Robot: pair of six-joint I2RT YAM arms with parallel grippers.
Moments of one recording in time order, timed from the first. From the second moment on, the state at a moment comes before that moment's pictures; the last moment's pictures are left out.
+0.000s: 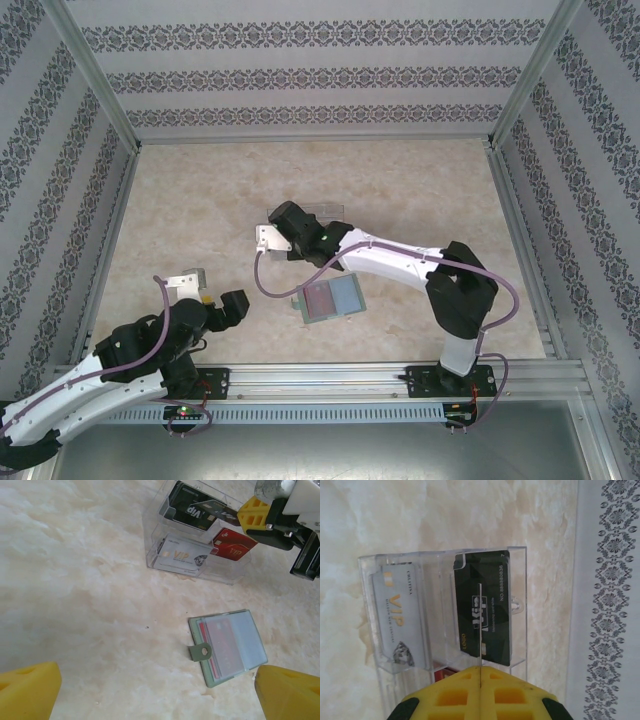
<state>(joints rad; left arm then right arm) -0.97 0.28 0.50 -0.89 -0.47 -0.98 0.94 1.83 1.38 -0.39 0.37 -0.85</state>
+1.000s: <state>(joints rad) -0.97 0.27 0.50 -0.92 -0.48 -0.98 0.90 1.97 1.51 -0.38 0.35 -0.83</state>
